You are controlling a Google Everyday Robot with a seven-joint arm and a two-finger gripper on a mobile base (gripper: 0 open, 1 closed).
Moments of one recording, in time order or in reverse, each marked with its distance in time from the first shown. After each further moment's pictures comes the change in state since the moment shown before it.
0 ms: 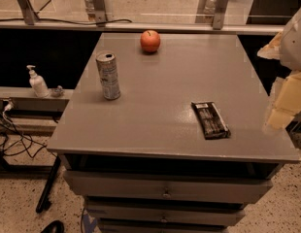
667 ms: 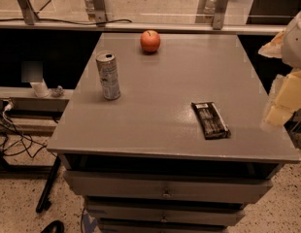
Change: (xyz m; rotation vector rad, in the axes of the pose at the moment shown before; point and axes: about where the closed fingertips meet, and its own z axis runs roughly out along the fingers) arm 0.001 -0.006 0.001 0.009 -0.041 0.027
